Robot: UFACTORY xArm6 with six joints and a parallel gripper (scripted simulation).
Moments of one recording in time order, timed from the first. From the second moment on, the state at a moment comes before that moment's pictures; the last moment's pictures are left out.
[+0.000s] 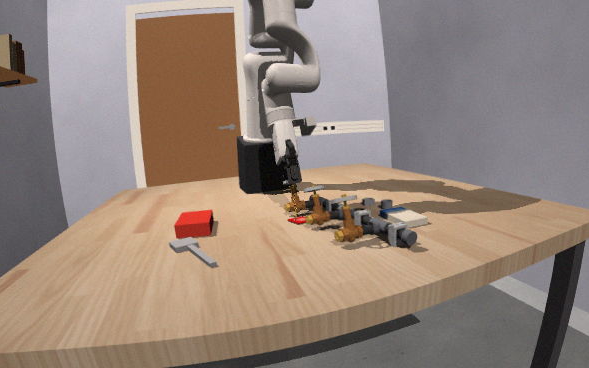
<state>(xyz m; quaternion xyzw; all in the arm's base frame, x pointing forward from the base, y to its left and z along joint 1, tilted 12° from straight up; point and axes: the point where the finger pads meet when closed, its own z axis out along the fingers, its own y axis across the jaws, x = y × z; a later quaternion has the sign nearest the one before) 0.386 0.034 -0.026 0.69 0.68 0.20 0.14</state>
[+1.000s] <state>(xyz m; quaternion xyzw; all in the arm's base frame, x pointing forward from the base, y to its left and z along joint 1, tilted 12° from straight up) 0.386 0.034 -0.026 0.77 0.59 0.22 0.13</state>
